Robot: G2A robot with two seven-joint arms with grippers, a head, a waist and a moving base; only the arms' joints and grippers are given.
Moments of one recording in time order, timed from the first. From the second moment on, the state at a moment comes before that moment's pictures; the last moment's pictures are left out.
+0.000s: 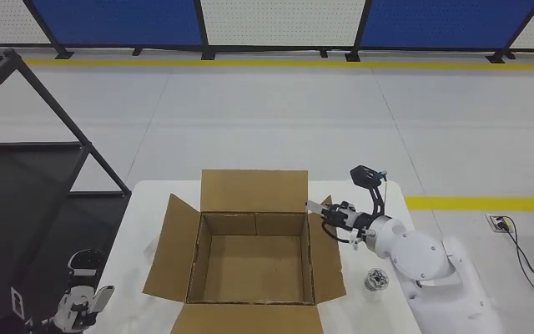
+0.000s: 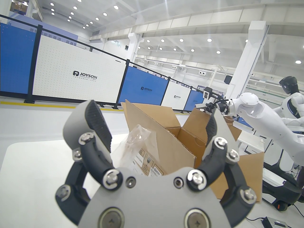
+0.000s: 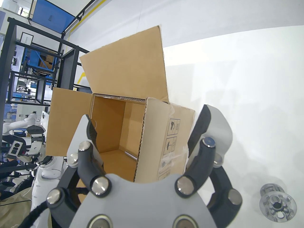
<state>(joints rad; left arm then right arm) 1.58 -1.05 -1.83 -1.62 0.82 -0.97 0.57 -0.85 -1.21 1.29 -1.79 -0.52 0.33 0.90</state>
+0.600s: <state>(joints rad) 1.58 -1.05 -1.83 -1.62 0.82 -0.97 0.57 -1.01 -1.16 1.43 -2.02 -0.53 0.29 1.11</state>
